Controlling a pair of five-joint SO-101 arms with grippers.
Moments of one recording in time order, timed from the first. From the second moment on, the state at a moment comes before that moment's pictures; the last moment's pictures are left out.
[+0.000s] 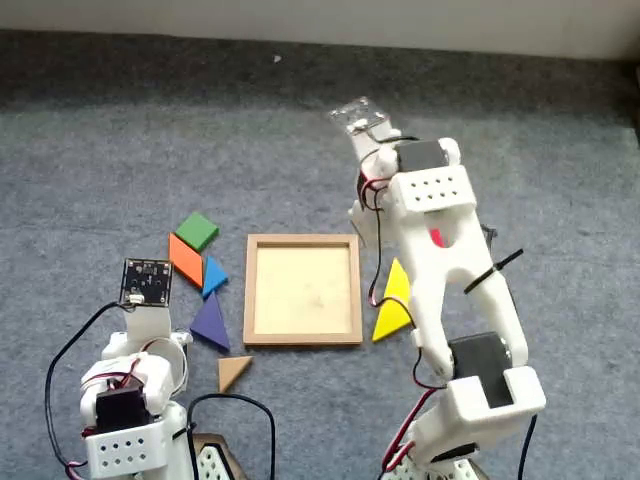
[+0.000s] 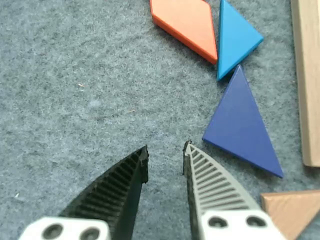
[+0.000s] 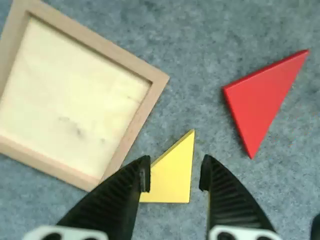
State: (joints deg) left arm -17.3 -102.1 96.0 73.9 -6.4; right arm -18.7 5.5 -3.6 85.1 20.4
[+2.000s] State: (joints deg) left arm -17.3 -102.1 96.0 73.9 -6.4; right arm -10.5 37.8 -20.8 72.7 15.4
